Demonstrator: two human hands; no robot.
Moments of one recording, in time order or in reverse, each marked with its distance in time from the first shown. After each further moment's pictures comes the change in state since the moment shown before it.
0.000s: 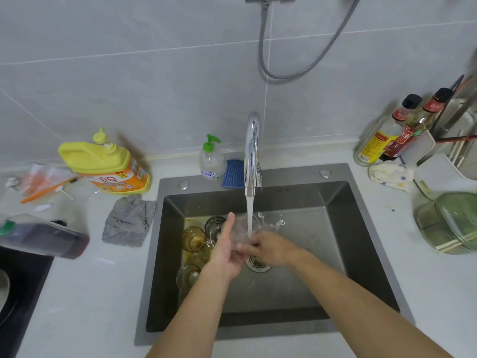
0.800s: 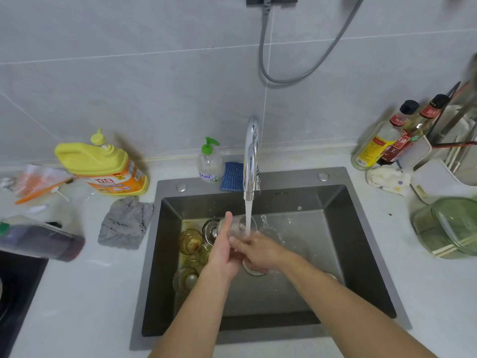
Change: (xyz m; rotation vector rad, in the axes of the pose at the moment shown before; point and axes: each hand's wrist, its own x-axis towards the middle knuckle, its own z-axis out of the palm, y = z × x) left_hand 0.006 0.002 0.007 -0.071 -0.040 0.022; right_hand 0.000 -0.022 0.002 0.147 0.034 -0.013
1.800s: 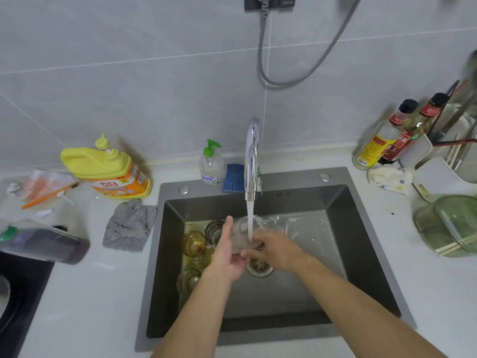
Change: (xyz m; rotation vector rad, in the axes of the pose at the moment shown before) left_hand 0.002 0.002 -0.009 0.062 0.009 -0.045; right_hand -0.005 0.025 -0.009 -0.356 0.166 -0.068
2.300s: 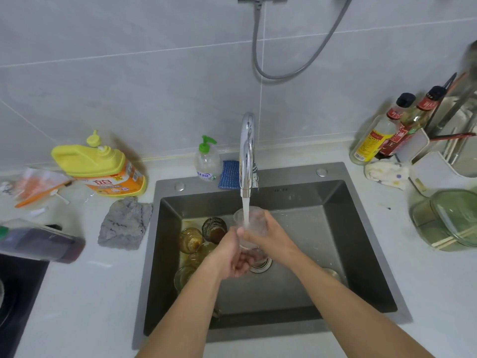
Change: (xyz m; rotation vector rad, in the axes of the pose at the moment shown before) left_hand 0.009 0.000 0.004 0.798 0.032 -0.156; right_hand -0.005 -0.006 0.001 0.739 0.177 0.079
